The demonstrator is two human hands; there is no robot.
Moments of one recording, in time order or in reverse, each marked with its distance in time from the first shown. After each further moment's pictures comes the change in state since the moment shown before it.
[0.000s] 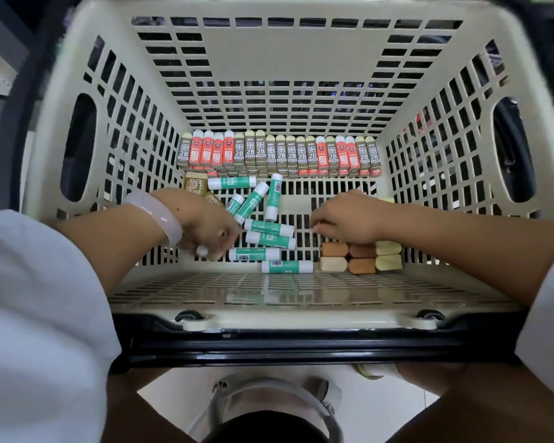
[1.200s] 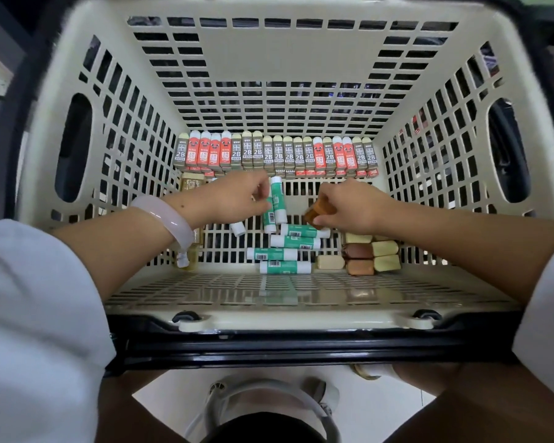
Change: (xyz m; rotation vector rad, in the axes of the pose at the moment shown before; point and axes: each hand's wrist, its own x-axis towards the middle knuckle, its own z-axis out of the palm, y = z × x) left_hand 0.001 0.035 -0.011 -0.317 0.680 0.182; right_hand -0.004 0.003 -0.006 0.190 0.122 0.238
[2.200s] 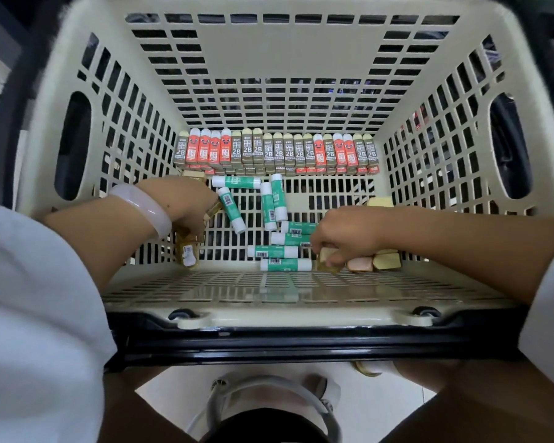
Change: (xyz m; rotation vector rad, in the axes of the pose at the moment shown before) left_hand -0.010 -0.037 -0.017 0.794 -0.395 -0.250; right_hand -0.006 -0.006 0.013 -0.273 -0.321 -0.404
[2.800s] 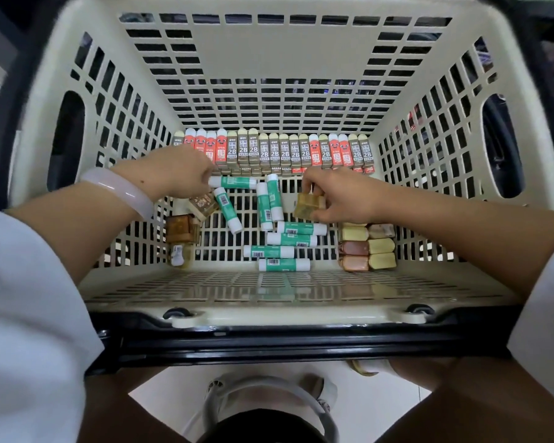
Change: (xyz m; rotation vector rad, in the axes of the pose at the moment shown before) left_hand -0.006 -0.016 -0.023 -0.263 0.324 -0.011; right_hand -0.004 0.015 -0.023 0.378 0.407 0.180
